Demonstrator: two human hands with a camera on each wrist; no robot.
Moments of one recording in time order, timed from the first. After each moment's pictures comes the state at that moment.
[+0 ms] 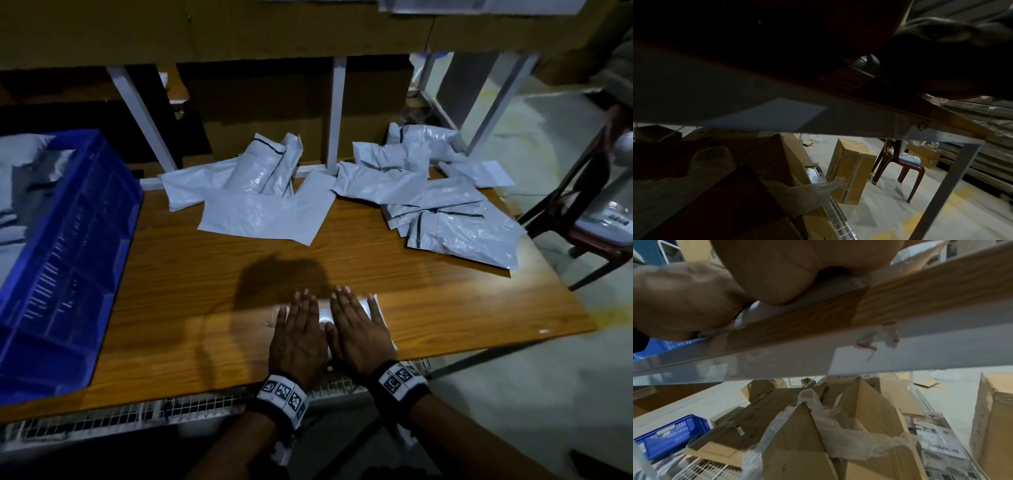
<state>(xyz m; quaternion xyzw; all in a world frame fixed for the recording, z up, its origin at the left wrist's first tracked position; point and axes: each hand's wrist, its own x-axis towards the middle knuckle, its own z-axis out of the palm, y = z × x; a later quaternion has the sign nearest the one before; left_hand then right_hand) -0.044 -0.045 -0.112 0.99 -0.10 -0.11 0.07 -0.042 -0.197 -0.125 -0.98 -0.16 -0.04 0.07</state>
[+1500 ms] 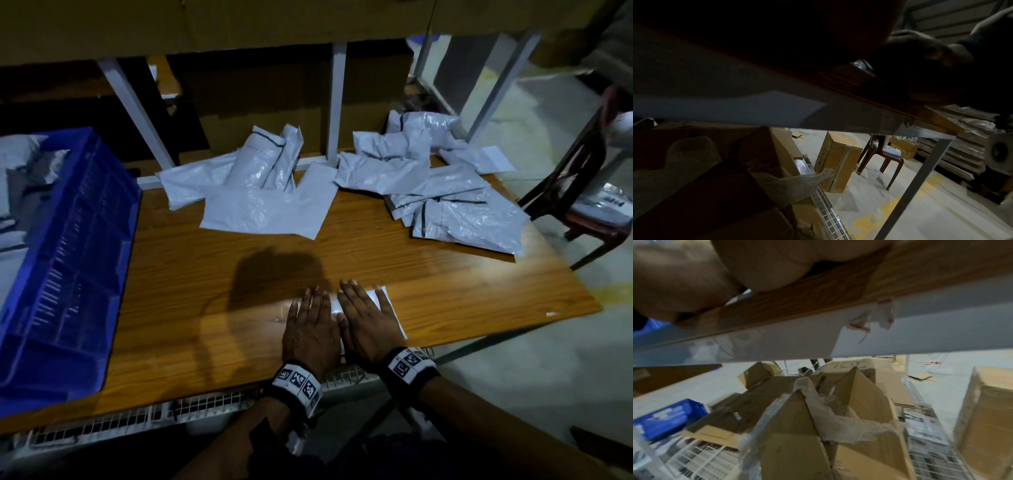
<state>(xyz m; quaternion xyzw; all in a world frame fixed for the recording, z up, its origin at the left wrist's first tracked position) -0.036 -0.045 -0.112 0.98 -0.12 -0.15 0.04 -0.038 -0.195 -0.132 -0.99 -0.14 -0.03 0.08</state>
